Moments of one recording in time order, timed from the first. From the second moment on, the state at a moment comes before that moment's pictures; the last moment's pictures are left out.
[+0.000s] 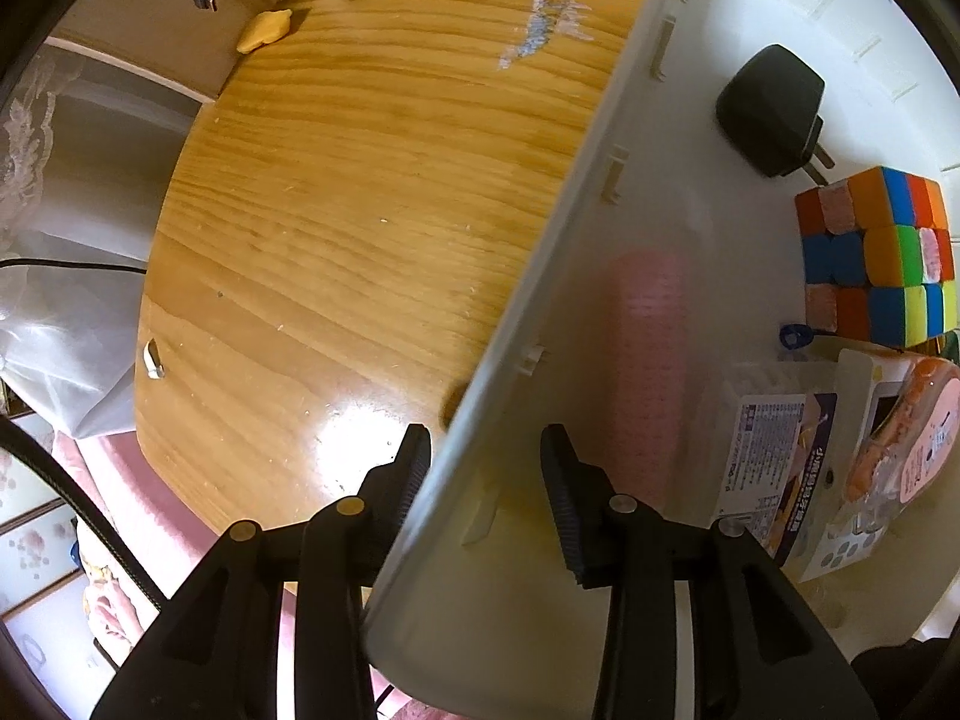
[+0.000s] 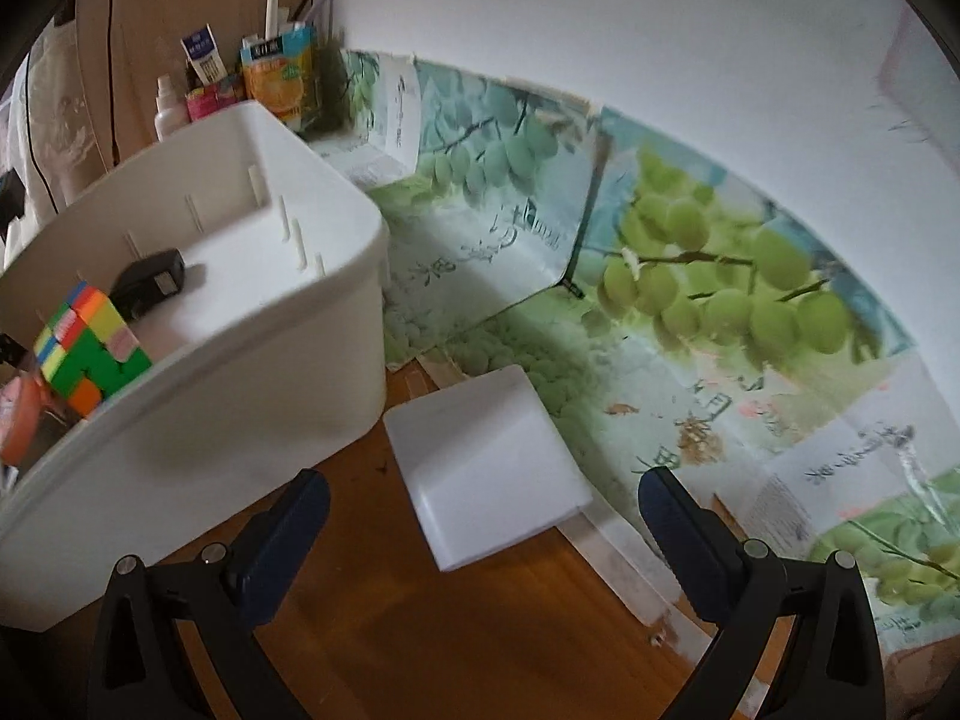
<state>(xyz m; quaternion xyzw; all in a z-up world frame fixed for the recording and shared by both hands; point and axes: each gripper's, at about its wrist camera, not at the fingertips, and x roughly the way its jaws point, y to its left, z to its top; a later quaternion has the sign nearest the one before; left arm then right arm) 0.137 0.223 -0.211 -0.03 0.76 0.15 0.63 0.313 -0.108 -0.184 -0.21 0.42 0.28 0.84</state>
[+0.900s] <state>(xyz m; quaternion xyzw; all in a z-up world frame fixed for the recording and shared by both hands) 0.128 0.226 -0.145 -0.11 0.68 0.11 0.72 0.251 -0.119 -0.179 -0.09 0.50 0.15 0.85</state>
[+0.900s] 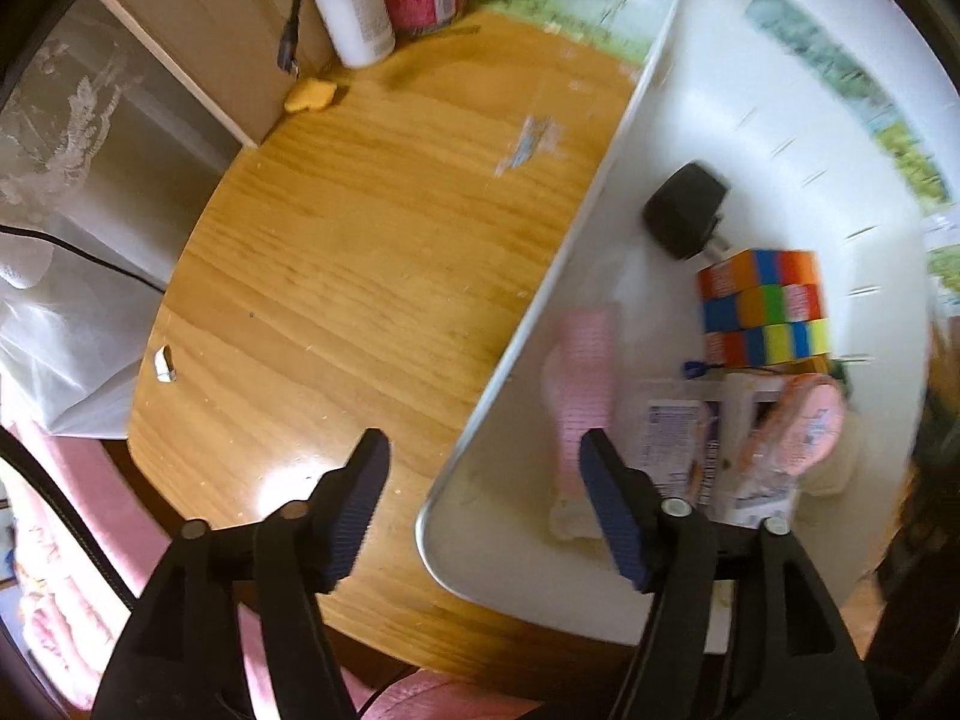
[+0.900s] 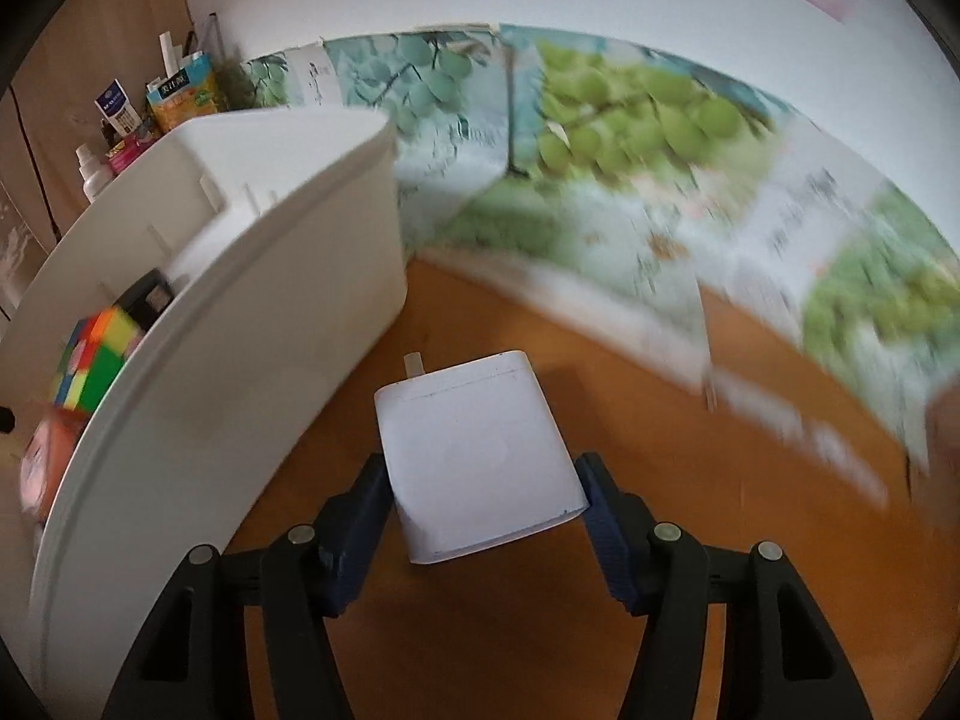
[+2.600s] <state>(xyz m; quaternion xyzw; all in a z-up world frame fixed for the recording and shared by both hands) 0.021 0.219 -0.046 -0.14 0.43 -0.07 0.89 0.065 0.013 -0.068 0.01 0.38 0.25 0.89</state>
